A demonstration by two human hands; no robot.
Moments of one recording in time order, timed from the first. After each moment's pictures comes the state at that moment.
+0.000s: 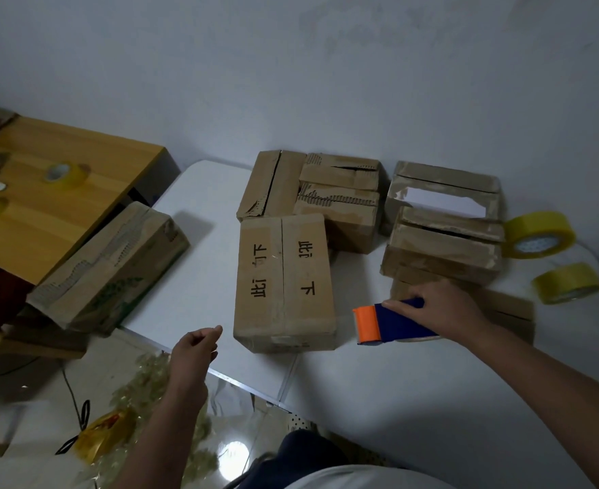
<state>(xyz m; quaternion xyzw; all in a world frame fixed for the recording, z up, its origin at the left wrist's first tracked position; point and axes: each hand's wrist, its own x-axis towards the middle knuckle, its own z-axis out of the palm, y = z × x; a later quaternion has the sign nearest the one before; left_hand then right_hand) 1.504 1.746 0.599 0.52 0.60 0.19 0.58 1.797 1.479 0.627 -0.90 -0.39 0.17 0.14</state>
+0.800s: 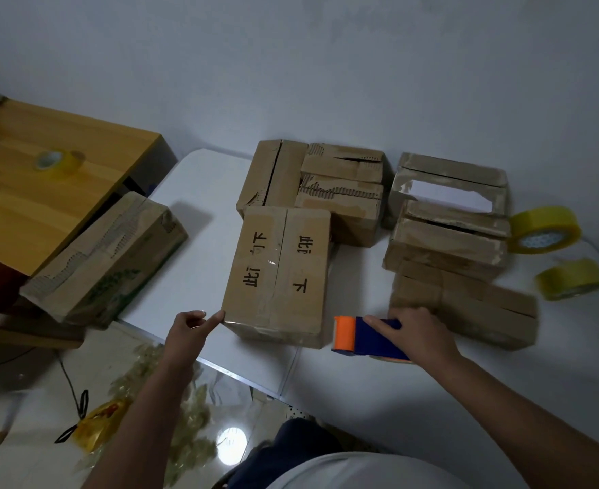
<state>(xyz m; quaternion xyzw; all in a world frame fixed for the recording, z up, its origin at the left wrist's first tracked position) 1.506 1.785 0.589 0.62 0.58 0.10 0.52 1.744 1.495 0.590 -0.92 -0.32 0.19 0.12</state>
